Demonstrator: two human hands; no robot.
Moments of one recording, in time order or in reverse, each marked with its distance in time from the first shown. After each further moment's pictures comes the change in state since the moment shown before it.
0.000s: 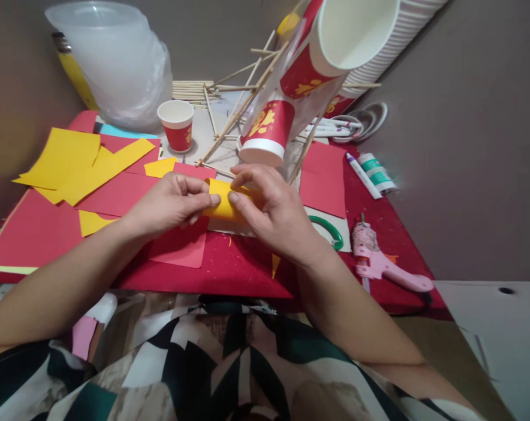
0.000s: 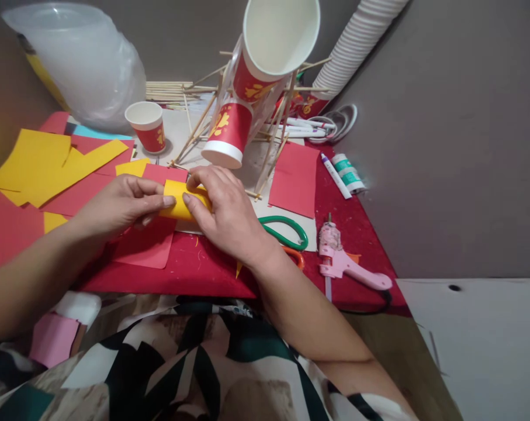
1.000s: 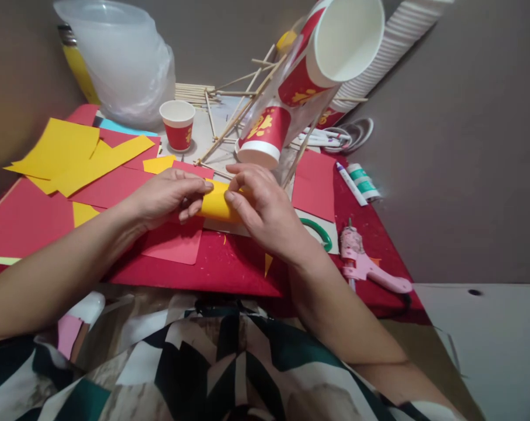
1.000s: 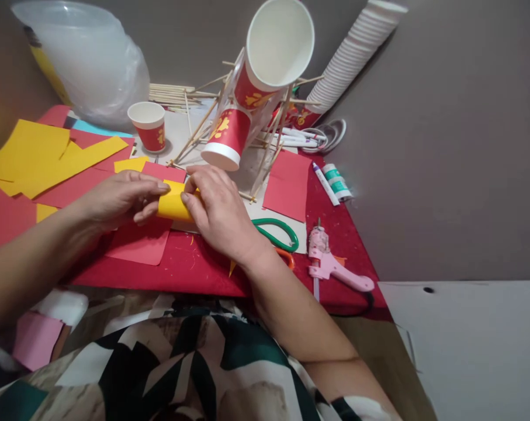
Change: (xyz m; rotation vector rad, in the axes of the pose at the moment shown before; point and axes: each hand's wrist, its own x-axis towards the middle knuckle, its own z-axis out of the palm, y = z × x) left_hand 0.006 -0.003 0.000 -0.147 0.042 -0.072; right_hand -0.001 -0.002 0.000 -0.019 -0.060 -0.024
